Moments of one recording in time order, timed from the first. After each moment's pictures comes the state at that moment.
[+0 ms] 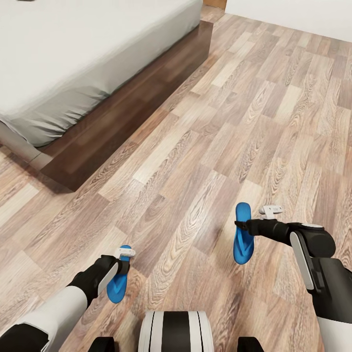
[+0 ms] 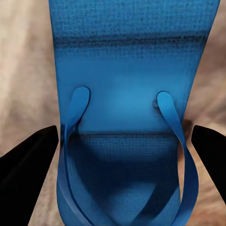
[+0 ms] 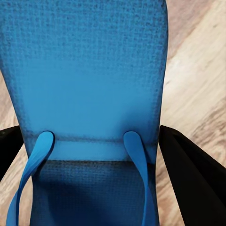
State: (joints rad) left arm -0.77 0.07 -0.34 -0.46 0.29 0.52 0.14; right arm -0.55 -0.20 -0.11 -1.61 -0.04 1.04 0.45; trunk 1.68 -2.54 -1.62
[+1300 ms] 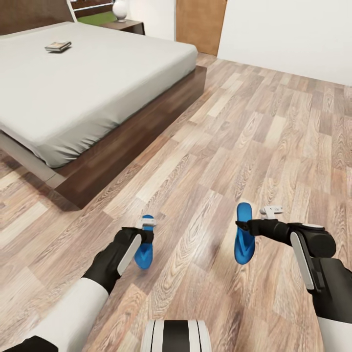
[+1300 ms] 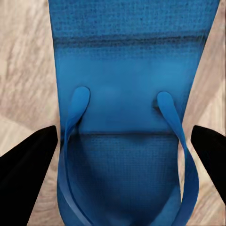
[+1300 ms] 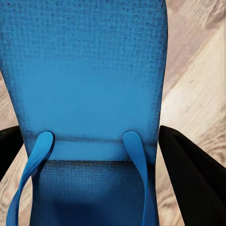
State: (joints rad) left arm -0.76 -0.07 -0.29 -0.96 0.31 0.79 0.30; right arm -0.55 -0.20 -0.12 -1.61 -0.03 1.04 0.44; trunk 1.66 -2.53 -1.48
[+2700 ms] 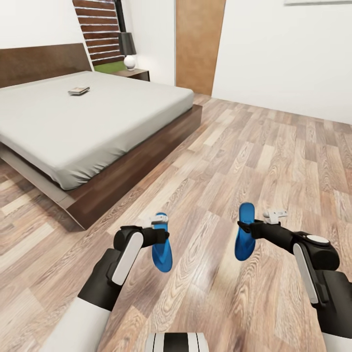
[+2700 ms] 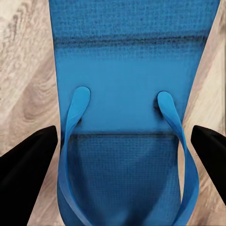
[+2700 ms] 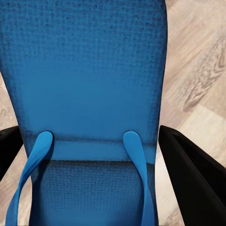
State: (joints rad) left arm -0.64 -0.14 -0.27 -1.31 0.54 0.98 0.38; right arm -0.47 -0.19 -0.16 -1.61 -0.04 0.82 0.45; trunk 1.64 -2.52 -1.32
